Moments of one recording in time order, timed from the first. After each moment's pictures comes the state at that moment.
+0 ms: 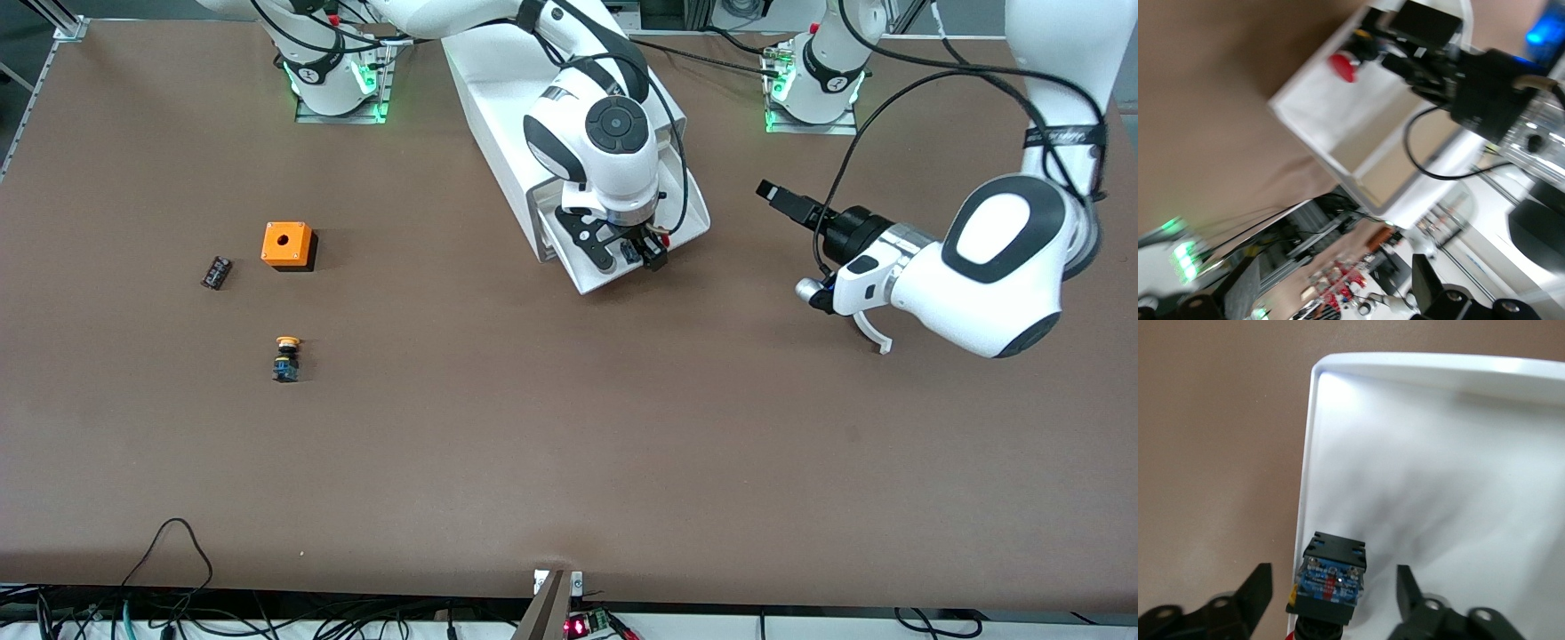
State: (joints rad) left arm 0.10 0.42 -0.25 -1.51 -0.56 1.14 -0.03; right arm 0.87 0.79 0.07 -1.17 0.07 2.05 1.81
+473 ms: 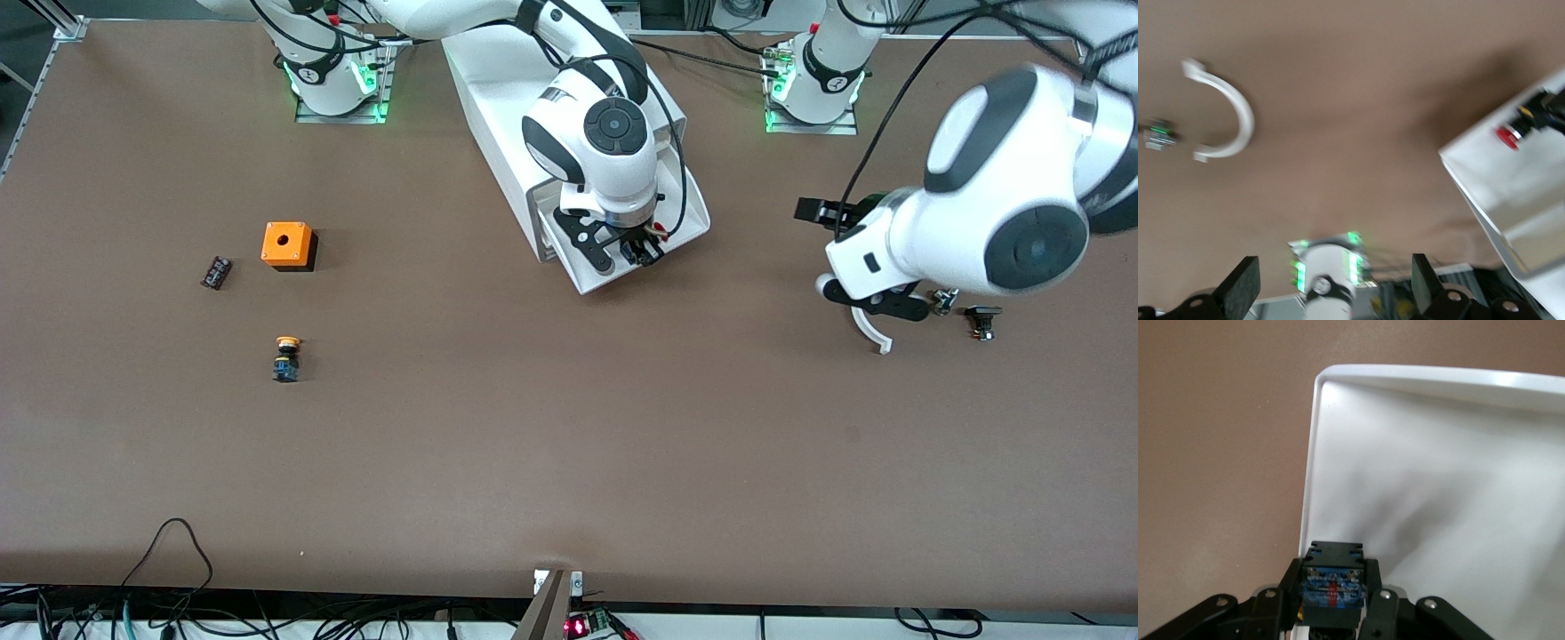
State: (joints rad) left arm -0.07 0.40 -0.25 -1.21 0.03 1.14 -0.11; right arm 0.87 0.79 0.06 -1.17 0.07 2.05 1.81
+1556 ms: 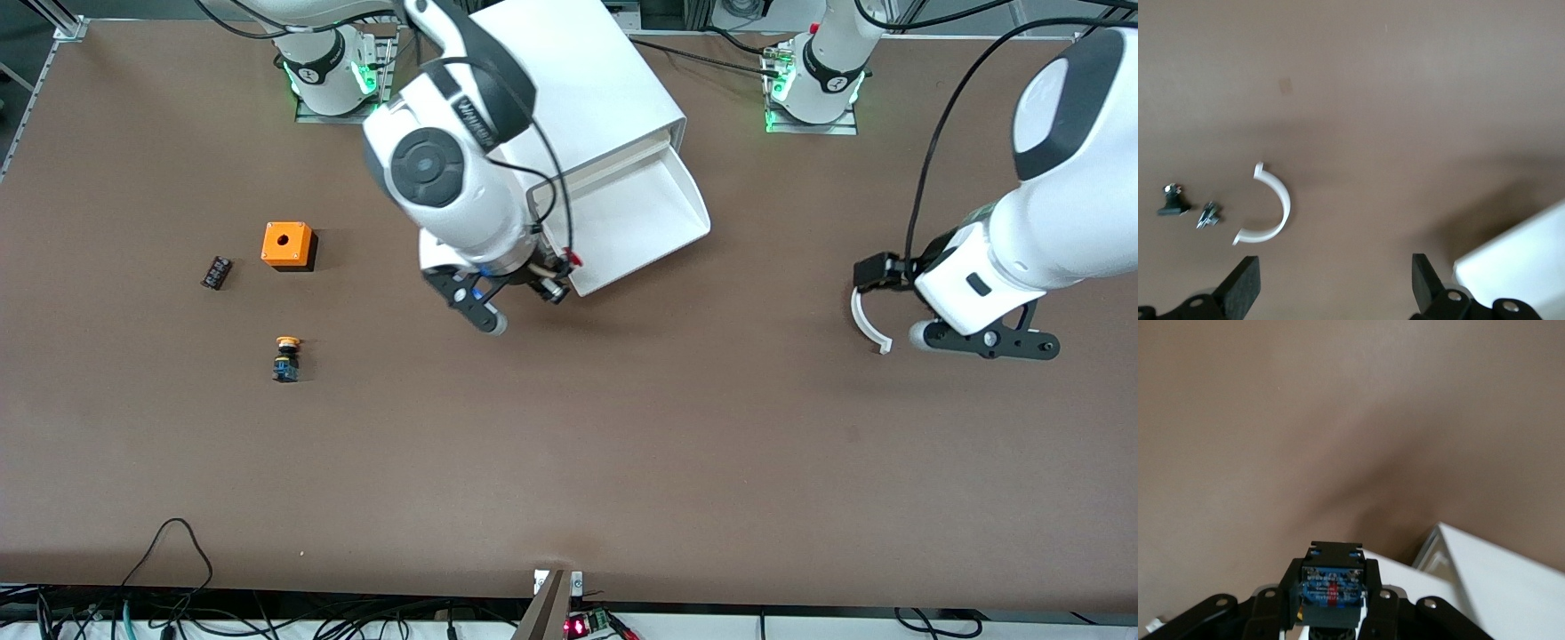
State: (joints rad) left arm -0.01 0.41 -0.24 -1.19 0.06 1.47 -0.21; right arm 0.57 0.62 0.06 -1.15 0.19 1.83 1.23
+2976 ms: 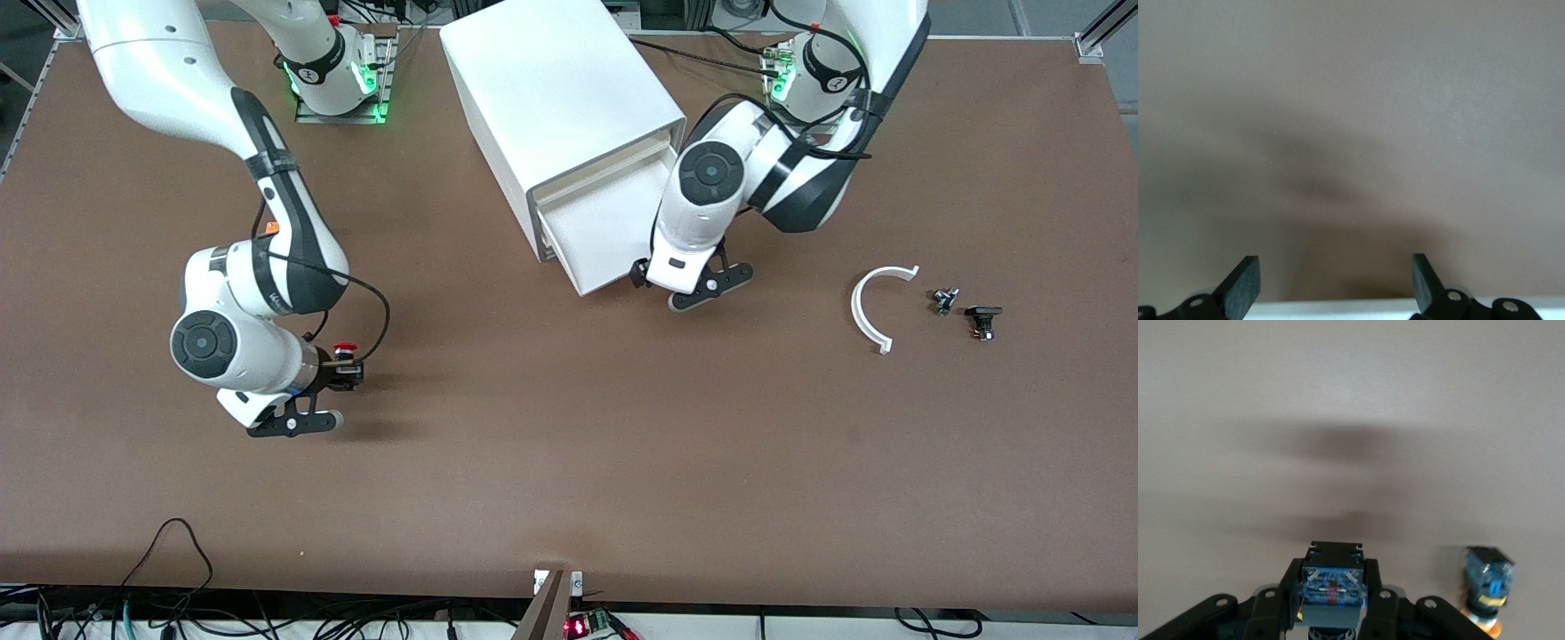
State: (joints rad) left arm -0.27 0.38 -0.37 -1.87 0.14 2.12 -1.15; right arm 0.15 0.68 0.04 -1.50 -0.02 2.10 0.08
